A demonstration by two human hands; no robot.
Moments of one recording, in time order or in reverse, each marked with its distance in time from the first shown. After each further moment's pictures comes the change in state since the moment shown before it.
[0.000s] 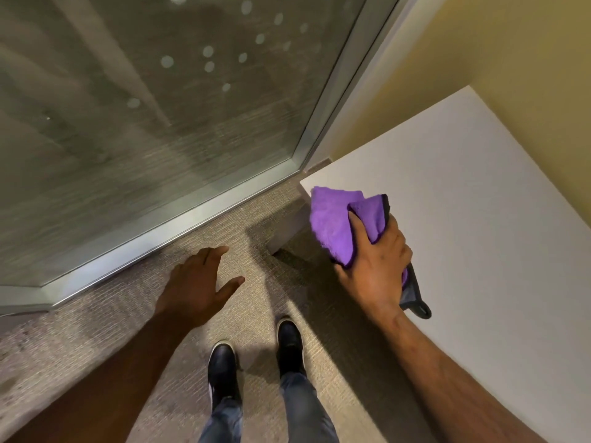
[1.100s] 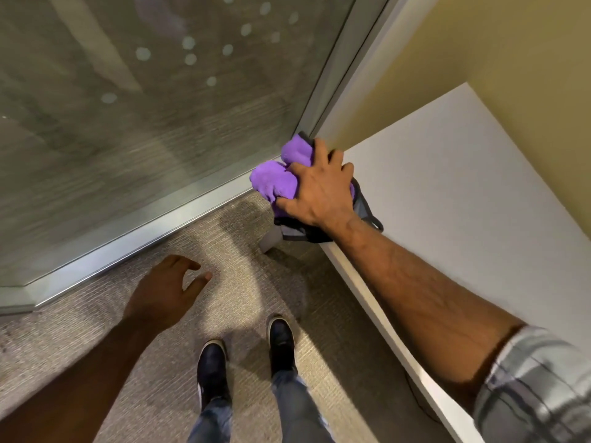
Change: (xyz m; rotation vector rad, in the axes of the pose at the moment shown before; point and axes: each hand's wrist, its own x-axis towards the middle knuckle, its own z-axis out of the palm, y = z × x) left_hand 0.010 -0.024 0.004 -0.088 -0.018 -0.133; right_hand 0.136 -0.068 -0.013 -0.196 -0.147 -0.299
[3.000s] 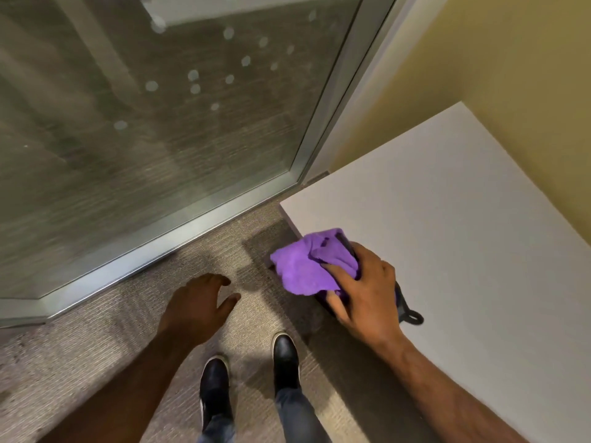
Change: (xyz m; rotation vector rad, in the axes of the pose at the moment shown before) left_hand -0.003 0.053 0.020 0.118 -0.007 0.043; right_hand -0.158 0.061 0.043 0.284 0.267 -0.109
